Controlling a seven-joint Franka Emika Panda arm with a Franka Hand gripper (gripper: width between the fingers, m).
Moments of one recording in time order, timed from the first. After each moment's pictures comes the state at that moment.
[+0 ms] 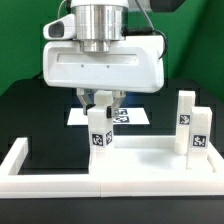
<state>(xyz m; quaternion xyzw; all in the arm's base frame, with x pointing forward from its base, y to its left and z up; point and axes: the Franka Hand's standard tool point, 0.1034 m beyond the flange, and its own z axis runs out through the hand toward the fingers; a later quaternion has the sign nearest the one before) 0.627 -0.062 0.116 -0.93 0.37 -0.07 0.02</state>
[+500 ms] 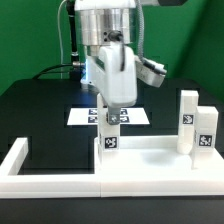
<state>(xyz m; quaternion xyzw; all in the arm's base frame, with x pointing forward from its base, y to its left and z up) 0.640 -0.050 0.115 -0.73 0.68 -0.01 0.04</state>
